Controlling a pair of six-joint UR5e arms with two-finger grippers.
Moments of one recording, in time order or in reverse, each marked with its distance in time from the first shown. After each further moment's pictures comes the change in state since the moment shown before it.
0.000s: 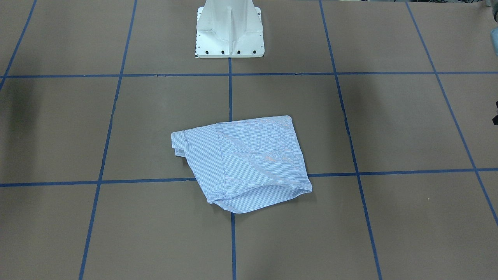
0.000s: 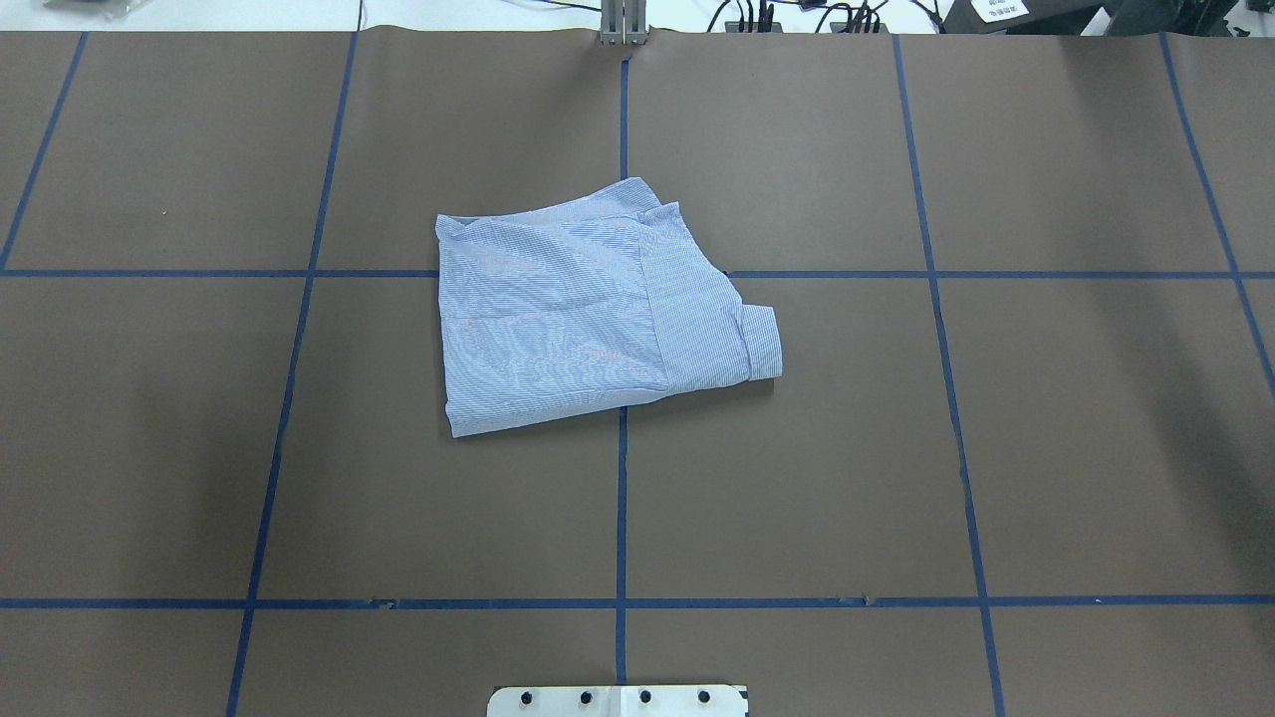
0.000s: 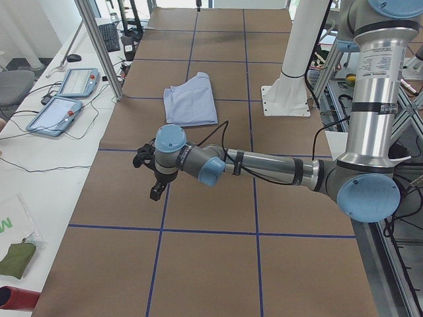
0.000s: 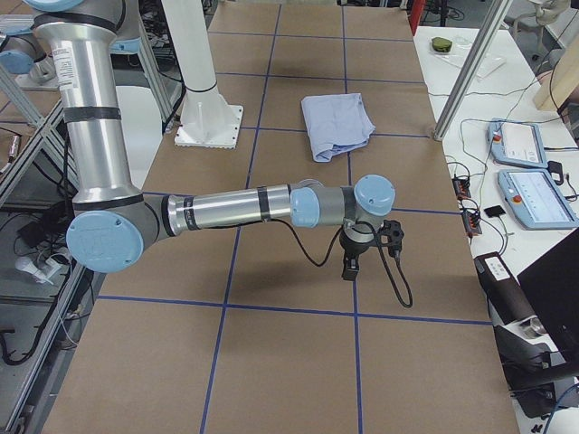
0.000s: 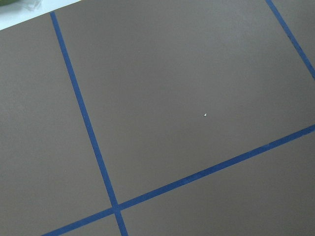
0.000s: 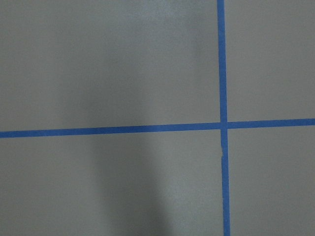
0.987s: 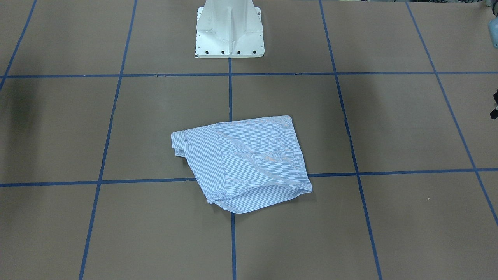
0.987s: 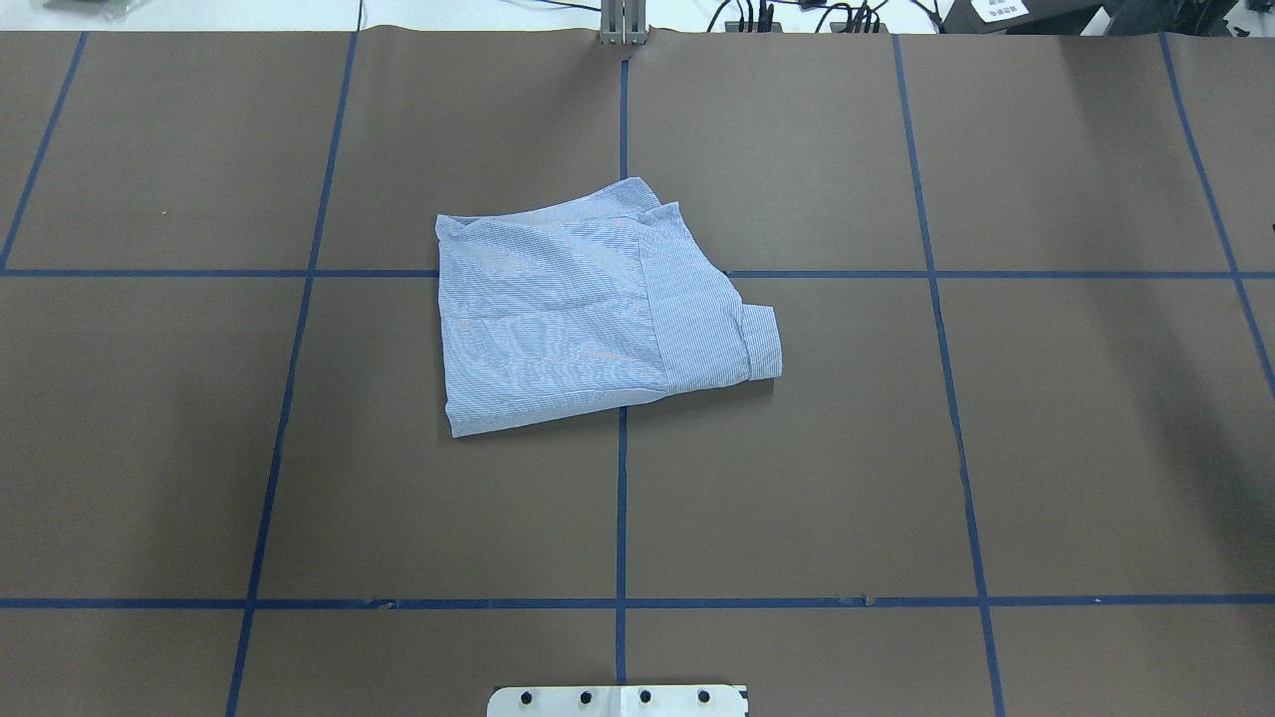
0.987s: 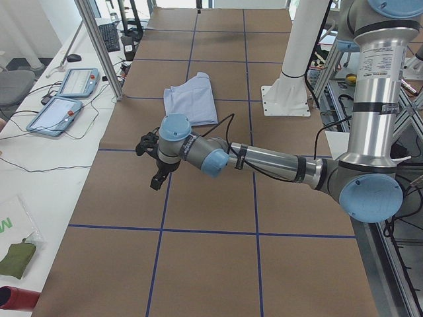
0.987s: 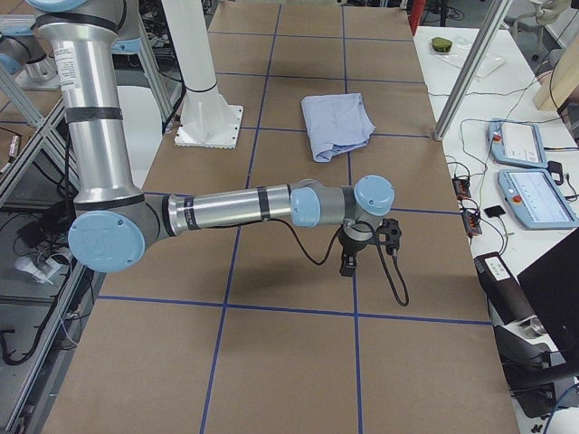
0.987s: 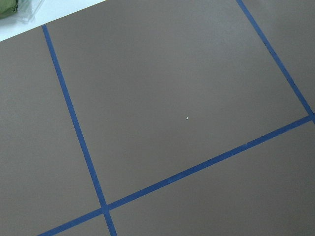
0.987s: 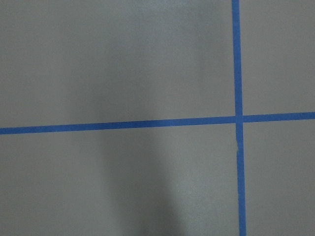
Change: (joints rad) left arm 0.002 0.004 -0.064 0.000 -0.007 -0.002; right arm -0.015 0.000 -0.001 0.000 0.049 0.018
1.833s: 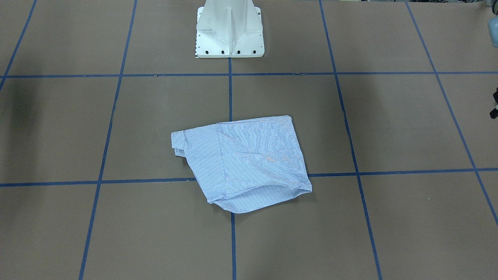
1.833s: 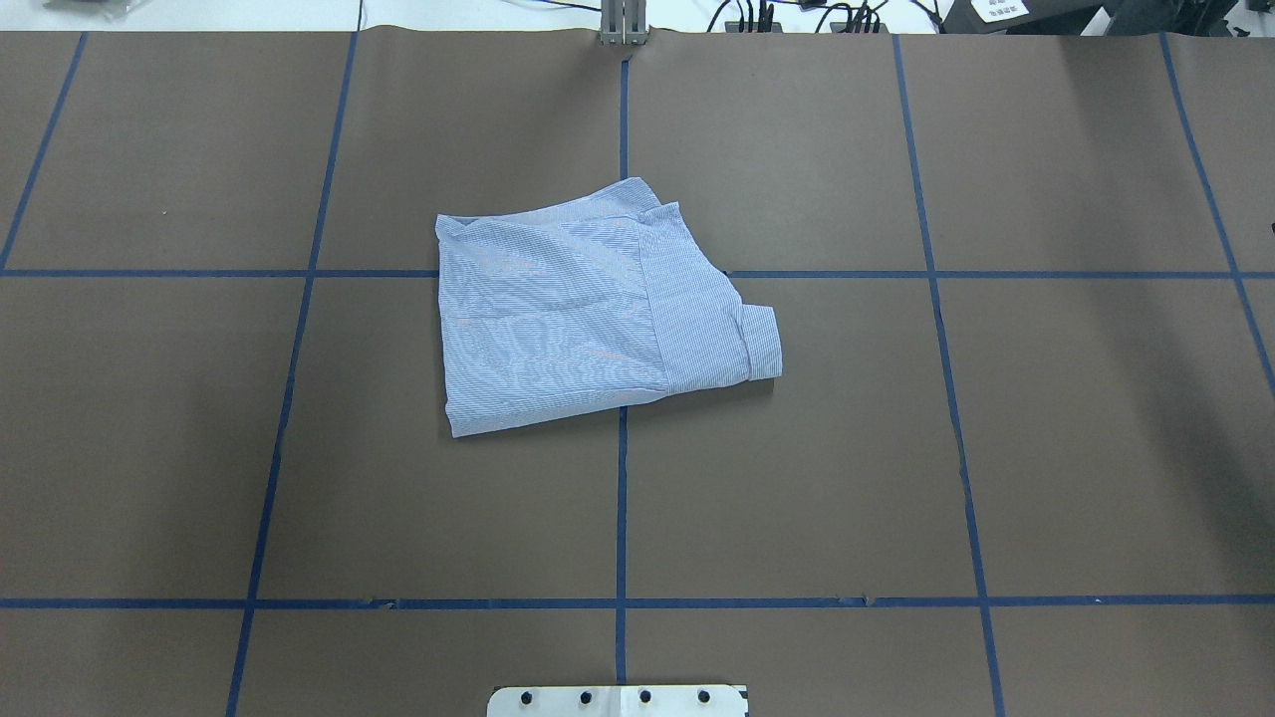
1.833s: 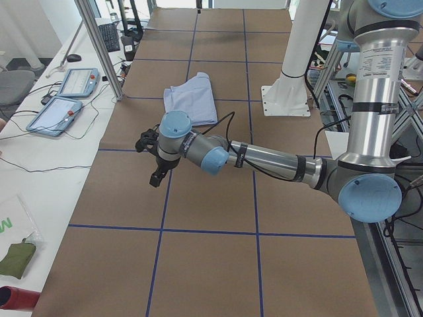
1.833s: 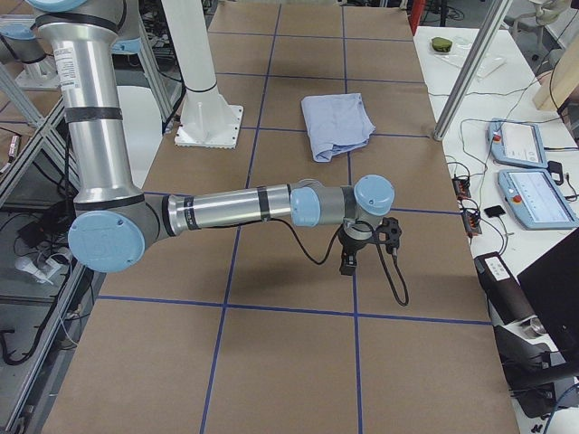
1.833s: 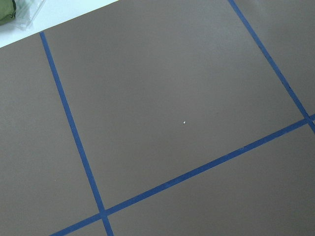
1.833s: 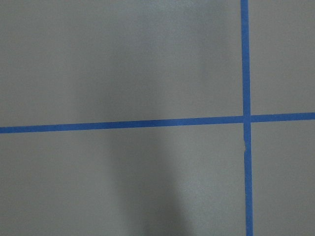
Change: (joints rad) left arm 0.001 -0.003 -0.015 -0.002 0.000 0.000; right arm 0.000 -0.001 0.000 0.002 0.001 -0.002
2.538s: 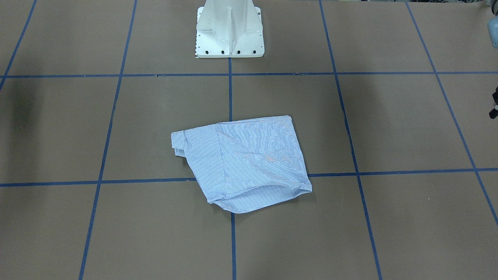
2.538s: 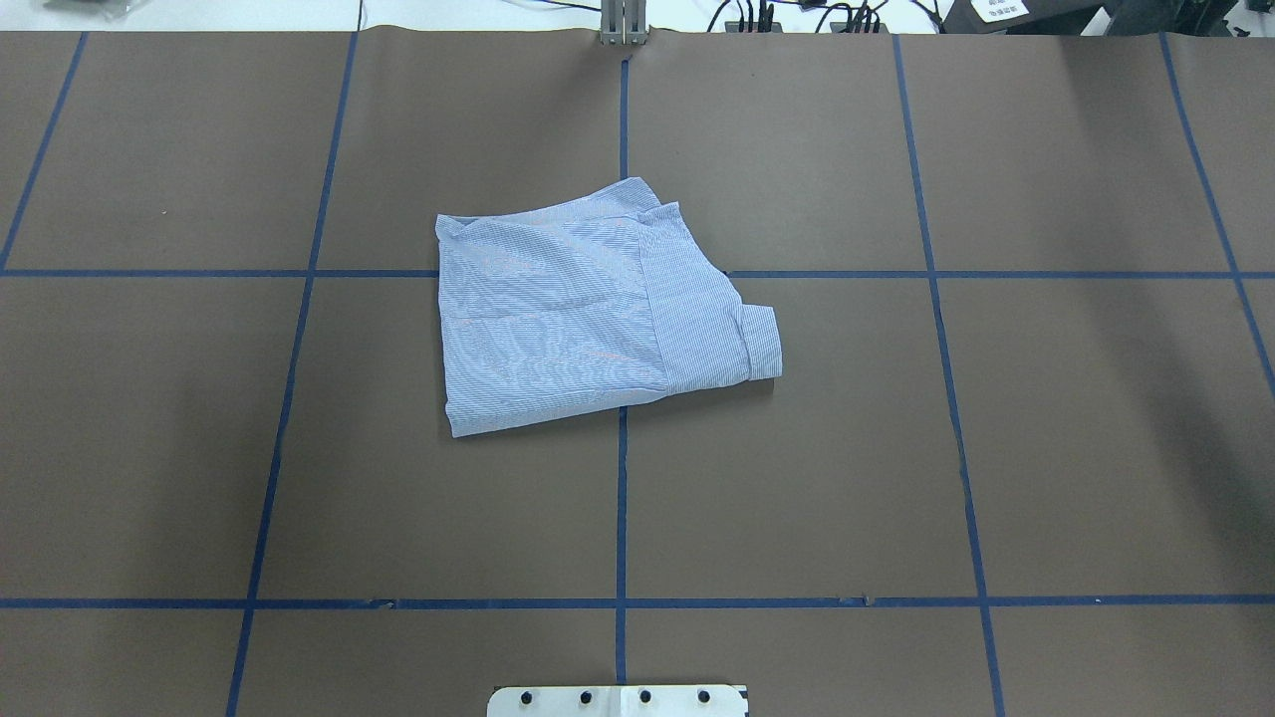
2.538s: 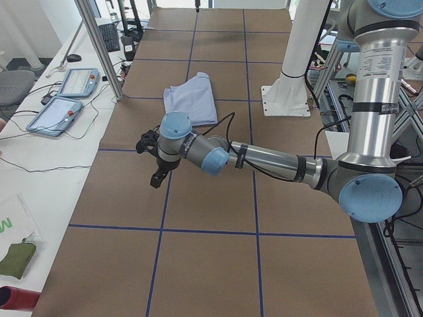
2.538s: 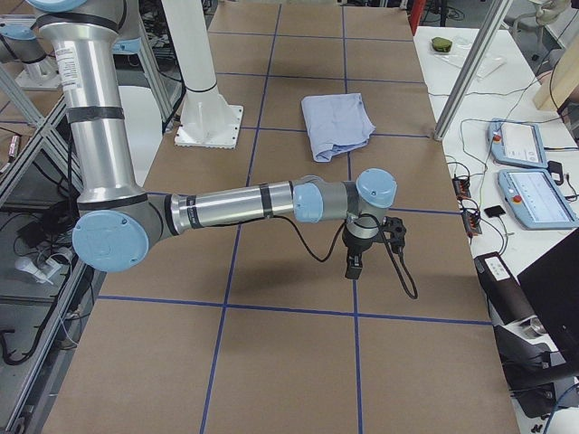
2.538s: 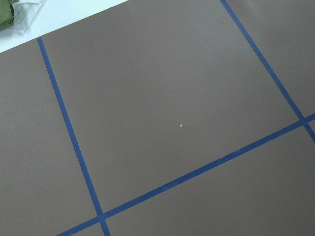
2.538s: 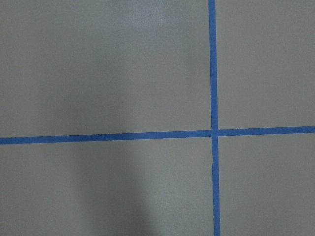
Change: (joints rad) left arm 0.002 0.006 0.031 -0.001 0.000 0.005; right arm -0.003 0.016 0.004 -0.002 -0.097 0.003
